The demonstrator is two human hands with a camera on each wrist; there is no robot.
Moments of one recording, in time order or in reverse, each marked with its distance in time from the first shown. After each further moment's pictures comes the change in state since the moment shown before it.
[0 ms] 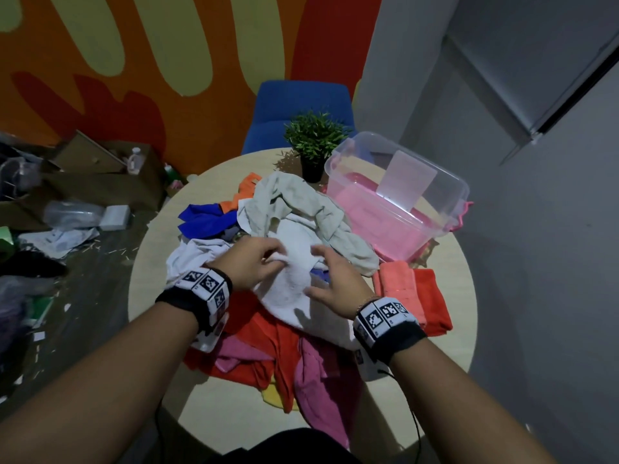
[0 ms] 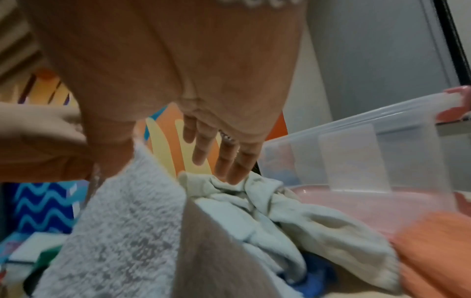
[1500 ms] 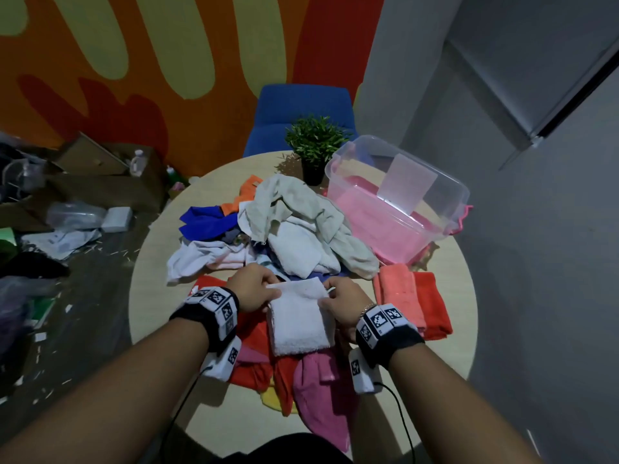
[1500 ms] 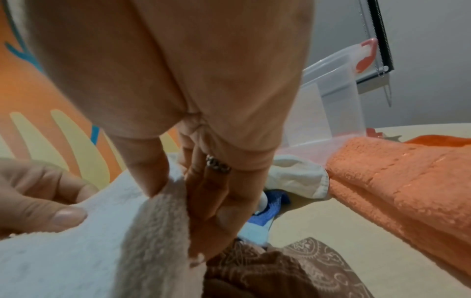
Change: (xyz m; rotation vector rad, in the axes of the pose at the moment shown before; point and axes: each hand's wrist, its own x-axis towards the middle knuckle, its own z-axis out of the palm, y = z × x) left_hand -0.013 -0.008 0.038 -0.122 -0.235 -0.395; right_hand -0.007 0.018 0.012 0.138 -0.127 0.334
